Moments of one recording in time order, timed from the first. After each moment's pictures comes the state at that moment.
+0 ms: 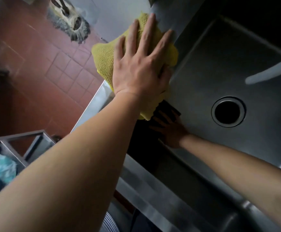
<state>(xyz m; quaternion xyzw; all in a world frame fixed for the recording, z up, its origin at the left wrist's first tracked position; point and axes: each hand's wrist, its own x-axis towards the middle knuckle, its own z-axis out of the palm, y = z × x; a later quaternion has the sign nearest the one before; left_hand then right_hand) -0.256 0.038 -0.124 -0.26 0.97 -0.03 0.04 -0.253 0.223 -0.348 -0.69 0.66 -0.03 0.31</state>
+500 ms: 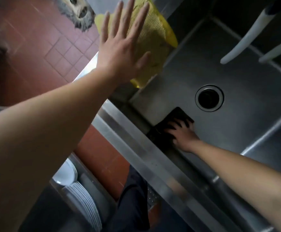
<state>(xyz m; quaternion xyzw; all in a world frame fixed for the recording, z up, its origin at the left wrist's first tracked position) -0.201 0.063 -0.087 -0.27 0.96 0.01 0.02 -0.252 0.350 -0.295 -0.57 0.71 0.10 0.41</state>
